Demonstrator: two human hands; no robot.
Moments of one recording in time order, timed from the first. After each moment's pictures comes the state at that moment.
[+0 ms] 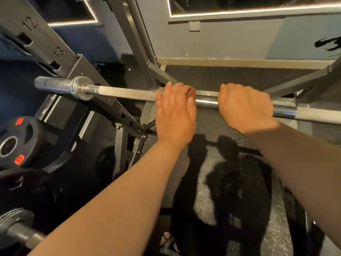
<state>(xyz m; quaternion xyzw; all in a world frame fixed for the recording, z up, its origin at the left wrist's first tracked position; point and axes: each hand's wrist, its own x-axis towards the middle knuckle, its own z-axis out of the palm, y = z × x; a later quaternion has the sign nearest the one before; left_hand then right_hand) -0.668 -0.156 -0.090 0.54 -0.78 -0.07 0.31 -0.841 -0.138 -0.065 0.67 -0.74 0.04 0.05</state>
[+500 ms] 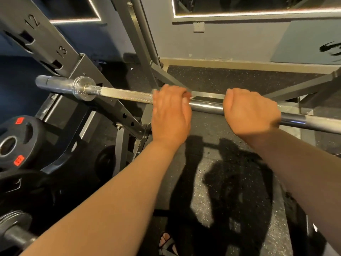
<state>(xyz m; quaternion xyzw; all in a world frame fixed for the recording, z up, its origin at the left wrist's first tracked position) -0.651 -0.173 -0.087 0.53 -0.78 -0.08 0.32 -0.840 -0.144 -0.066 0.64 -0.77 0.05 0.00</state>
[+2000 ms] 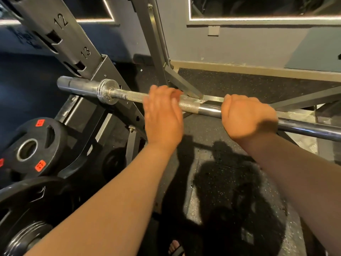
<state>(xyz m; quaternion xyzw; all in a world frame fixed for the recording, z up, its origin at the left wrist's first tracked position) -0.567 -0.211 -0.087 0.59 -0.73 -0.08 0.33 -0.757 -0.175 -0.052 0.67 -0.74 -0.04 0.02</state>
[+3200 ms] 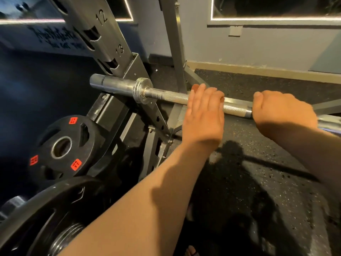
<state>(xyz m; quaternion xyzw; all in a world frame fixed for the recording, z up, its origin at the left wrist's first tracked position) -0.553 -0.220 -0.090 0.52 -0.79 -0.07 0.30 -0.710 -0.197 -0.034 0.61 -0.79 0.00 -0.05</state>
